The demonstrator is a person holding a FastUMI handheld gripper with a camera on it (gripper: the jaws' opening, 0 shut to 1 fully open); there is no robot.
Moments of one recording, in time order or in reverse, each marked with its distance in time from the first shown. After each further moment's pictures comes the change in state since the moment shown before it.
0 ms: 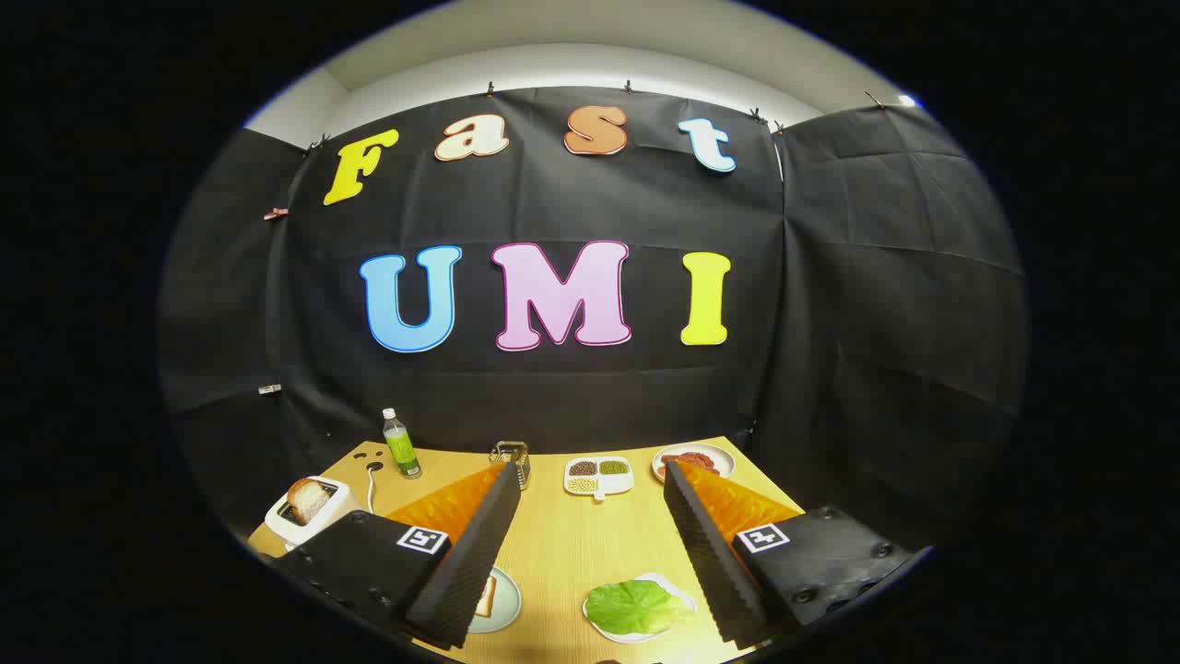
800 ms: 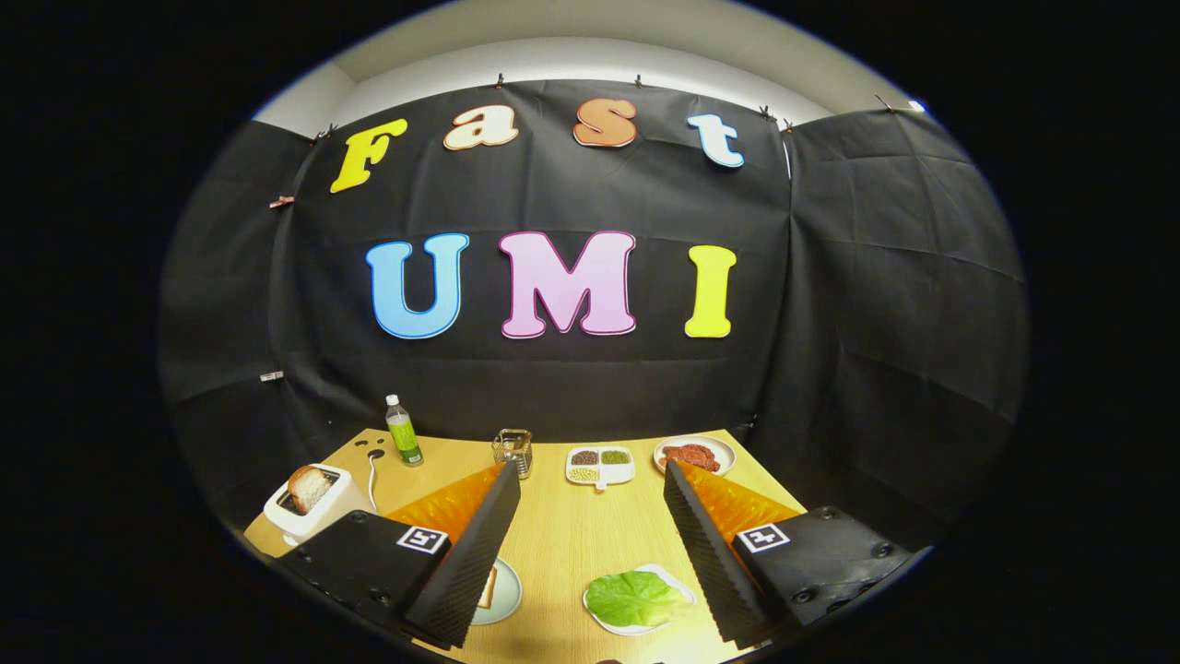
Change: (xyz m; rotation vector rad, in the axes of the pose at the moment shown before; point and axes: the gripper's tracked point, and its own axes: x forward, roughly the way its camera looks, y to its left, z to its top) arm -0.003 0.010 -0.009 -0.024 0.028 0.005
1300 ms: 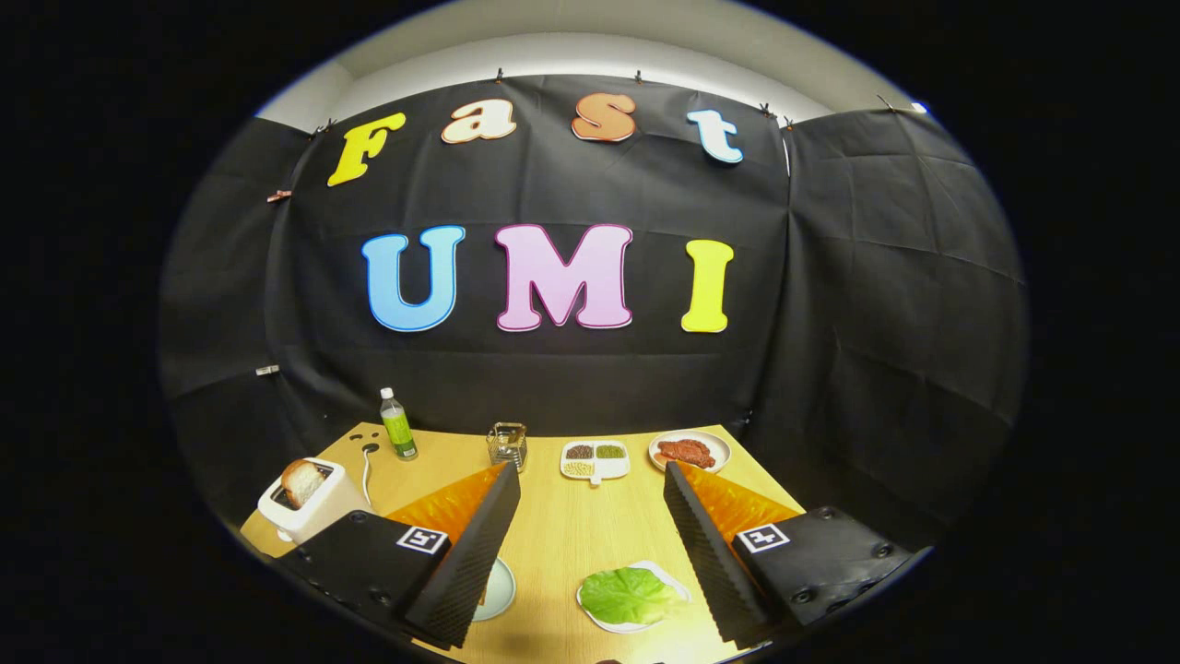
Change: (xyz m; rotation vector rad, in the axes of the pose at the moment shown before) arm 0.004 -0.011 -0.015 -0.006 0.038 -0.005
